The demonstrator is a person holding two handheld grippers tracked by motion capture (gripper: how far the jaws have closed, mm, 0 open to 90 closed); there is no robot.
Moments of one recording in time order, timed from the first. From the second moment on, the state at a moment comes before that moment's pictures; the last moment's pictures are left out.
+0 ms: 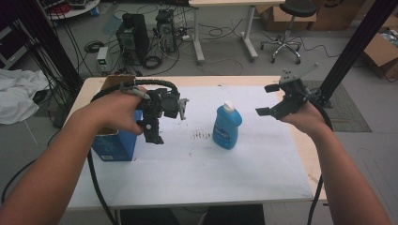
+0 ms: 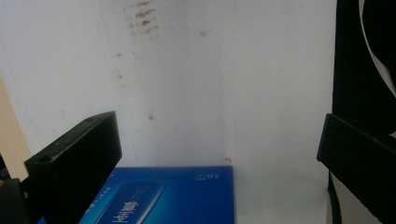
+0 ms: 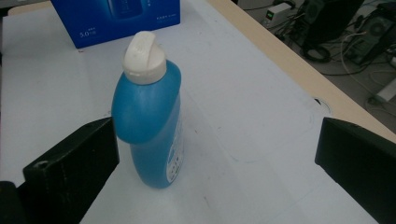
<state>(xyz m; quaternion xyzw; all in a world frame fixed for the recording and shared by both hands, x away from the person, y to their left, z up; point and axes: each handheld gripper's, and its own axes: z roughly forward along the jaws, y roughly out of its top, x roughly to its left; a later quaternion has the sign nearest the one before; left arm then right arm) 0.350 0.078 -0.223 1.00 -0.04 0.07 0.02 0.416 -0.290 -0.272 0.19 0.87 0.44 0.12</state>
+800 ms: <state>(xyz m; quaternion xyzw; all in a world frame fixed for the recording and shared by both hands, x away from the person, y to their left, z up) 0.347 0.081 -0.222 1.00 -0.05 0.07 0.02 0.372 -0.276 -0.341 0.20 0.85 0.47 0.13</state>
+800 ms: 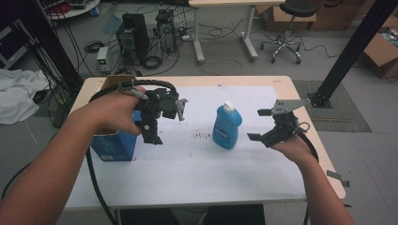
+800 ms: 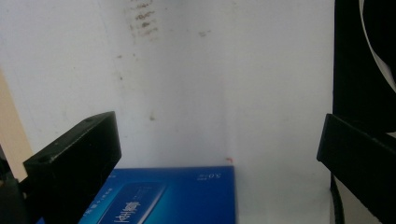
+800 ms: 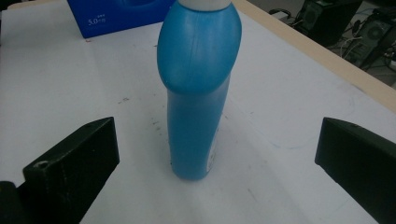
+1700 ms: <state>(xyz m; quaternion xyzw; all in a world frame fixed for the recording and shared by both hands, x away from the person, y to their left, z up) 0.342 0.082 -0.222 1.00 -0.05 0.07 0.02 0.386 -0.225 -0.409 0.23 0.83 0.49 0.13</state>
